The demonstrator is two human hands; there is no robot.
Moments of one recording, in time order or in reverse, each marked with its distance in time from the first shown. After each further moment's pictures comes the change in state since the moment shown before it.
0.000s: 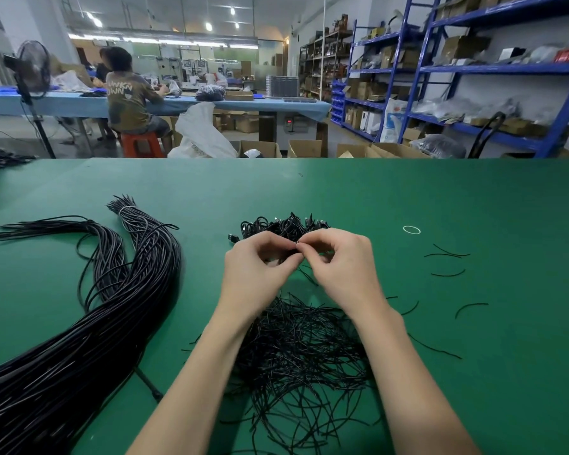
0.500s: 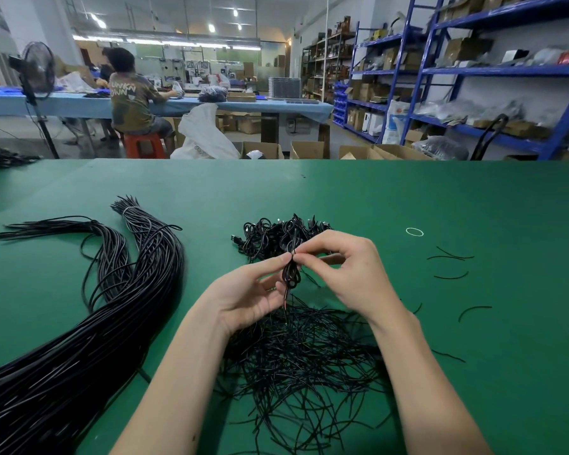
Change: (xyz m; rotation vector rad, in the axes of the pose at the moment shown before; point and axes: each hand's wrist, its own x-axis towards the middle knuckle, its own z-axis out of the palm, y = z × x) left_hand 0.006 -0.004 -0.020 -0.984 -0.374 -0.898; right_hand -0.001 -0.009 -0.016 0.225 -0.173 -0.004
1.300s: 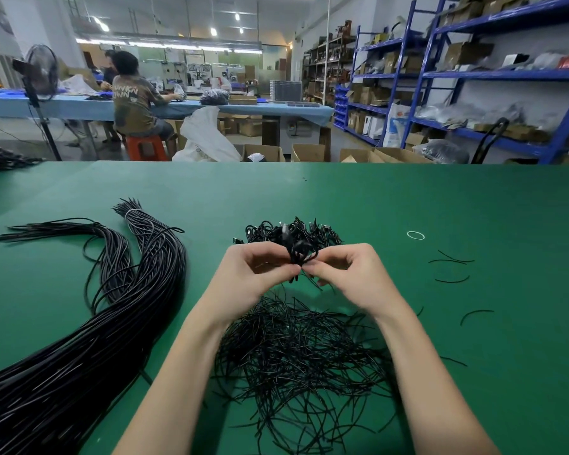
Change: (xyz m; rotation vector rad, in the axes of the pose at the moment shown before) left_hand -0.003 0.005 -0.011 0.849 -0.035 0.763; right_hand 0.000 -0.002 -0.005 0.215 -0.084 0.336
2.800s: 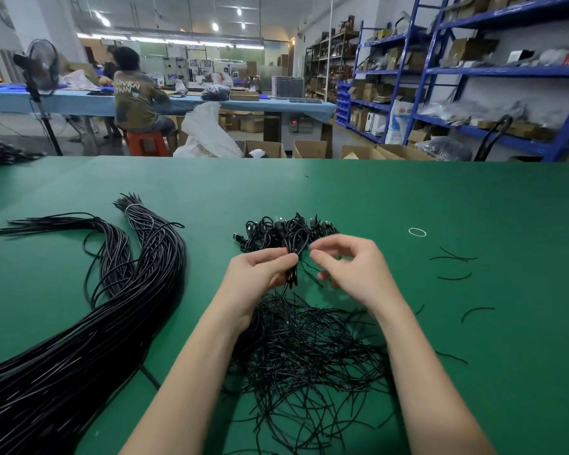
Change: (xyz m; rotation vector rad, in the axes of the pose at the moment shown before) left_hand 0.006 -0.011 0.020 -0.235 0.263 -0.426; right_hand 0.003 0.007 0.000 -0.166 0.150 0.130
